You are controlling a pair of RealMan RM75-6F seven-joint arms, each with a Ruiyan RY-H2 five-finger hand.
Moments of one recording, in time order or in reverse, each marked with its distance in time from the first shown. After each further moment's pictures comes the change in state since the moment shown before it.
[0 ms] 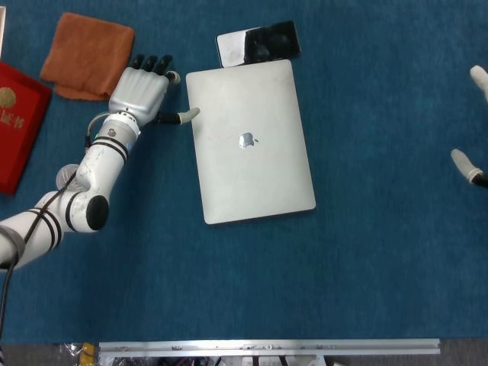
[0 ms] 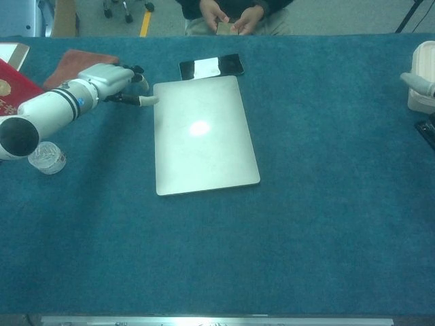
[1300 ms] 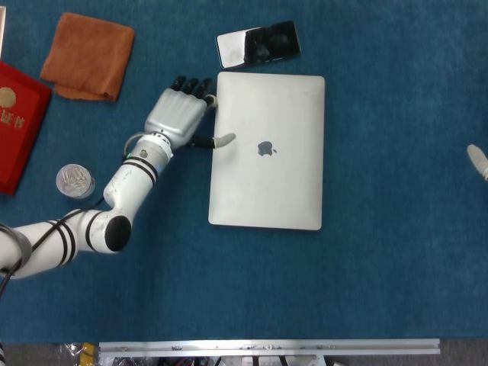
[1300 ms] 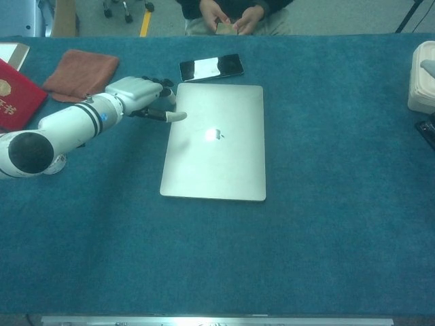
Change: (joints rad) left arm -0.025 0.007 0.007 -0.225 -0.029 0.075 0.078; right arm -0.027 0.023 0.013 0.008 -0.024 0.051 0.047
